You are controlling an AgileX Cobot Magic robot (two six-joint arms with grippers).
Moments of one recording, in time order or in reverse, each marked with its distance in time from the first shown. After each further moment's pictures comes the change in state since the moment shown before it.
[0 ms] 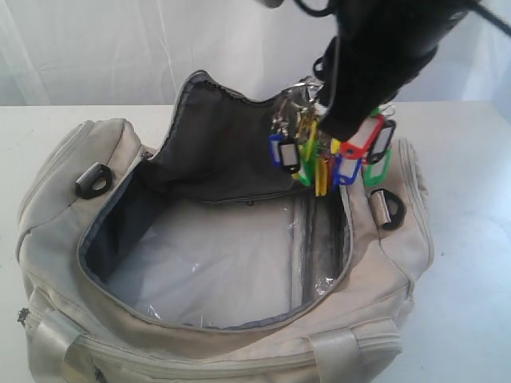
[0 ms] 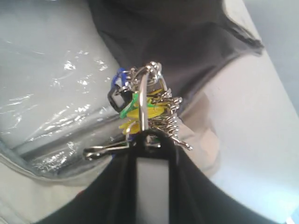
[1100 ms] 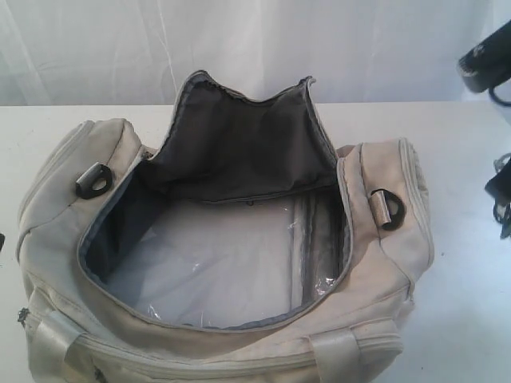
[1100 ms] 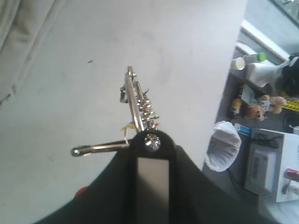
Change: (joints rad) left arm 0.000 0.000 0.028 0.000 -0.047 0.014; right arm -0.310 -0.166 0.449 -0.305 -0.006 0.408
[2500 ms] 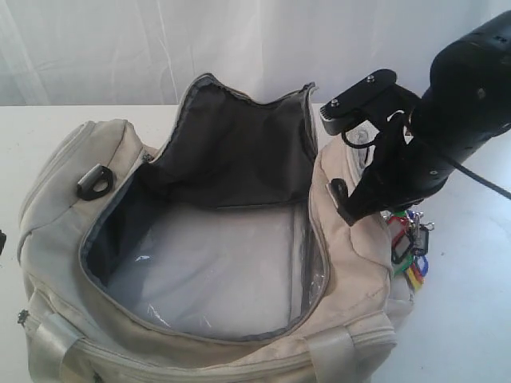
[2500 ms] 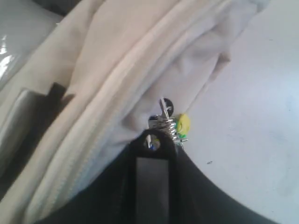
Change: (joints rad) left arm 0.000 0.000 0.000 -0.014 -0.004 0.000; right arm 0.085 0.274 0.017 0.250 -0.395 -0.049
